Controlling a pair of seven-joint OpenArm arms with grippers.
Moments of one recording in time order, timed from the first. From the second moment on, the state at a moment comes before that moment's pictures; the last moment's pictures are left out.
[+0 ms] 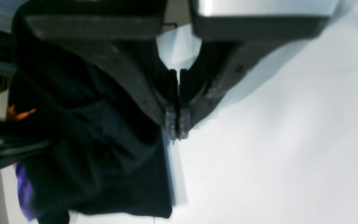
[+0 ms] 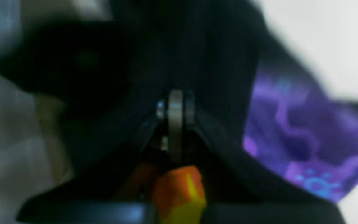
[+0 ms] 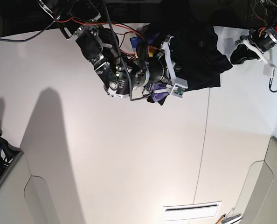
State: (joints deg) left arm 24.8 -15.6 -40.3 94.1 -57.1 -36.2 64.6; right arm 7.5 -1.2 -36.2 87.4 25.5 33.0 -67.6
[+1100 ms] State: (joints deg) left arm 24.6 -15.6 -40.5 94.1 -57.7 -36.2 64.5; right arm -7.2 -8.1 30.5 103.5 16.2 3.4 -58.3
